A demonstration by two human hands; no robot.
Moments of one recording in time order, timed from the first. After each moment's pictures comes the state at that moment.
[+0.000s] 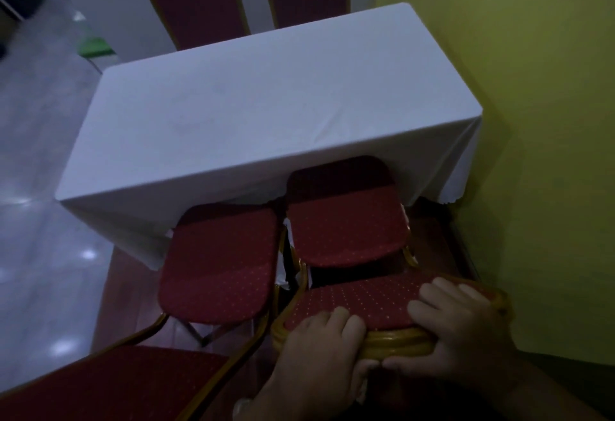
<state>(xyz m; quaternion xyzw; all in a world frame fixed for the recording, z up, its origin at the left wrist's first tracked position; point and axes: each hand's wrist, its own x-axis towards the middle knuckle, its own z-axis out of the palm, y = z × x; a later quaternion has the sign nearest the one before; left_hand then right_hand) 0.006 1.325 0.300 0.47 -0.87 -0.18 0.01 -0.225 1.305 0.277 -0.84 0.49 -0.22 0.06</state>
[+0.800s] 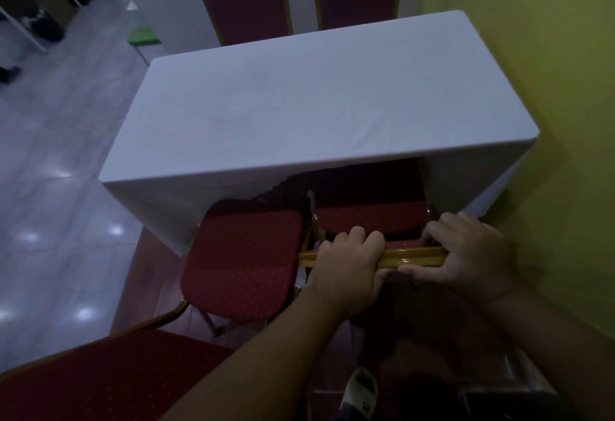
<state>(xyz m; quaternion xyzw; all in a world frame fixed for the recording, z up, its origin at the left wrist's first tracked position) 0.016 1.208 0.282 0.56 -0.82 -0.11 0.09 -0.203 1.175 0.280 -0.82 0.54 -0.18 0.02</state>
